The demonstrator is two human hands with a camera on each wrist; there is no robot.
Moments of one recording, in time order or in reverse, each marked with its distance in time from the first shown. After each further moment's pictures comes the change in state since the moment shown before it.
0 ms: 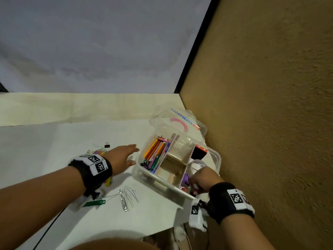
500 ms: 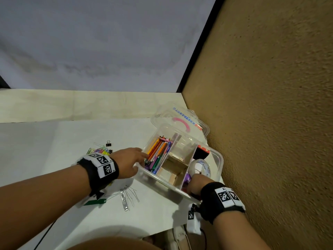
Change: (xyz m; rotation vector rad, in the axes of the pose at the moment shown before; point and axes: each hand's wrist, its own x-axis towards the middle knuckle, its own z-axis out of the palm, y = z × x) left_hand -0.001 0.015 -0.002 0.076 -0.059 0.213; right_hand -0.008 -0.016 0.017 -0.486 -0.065 0.055
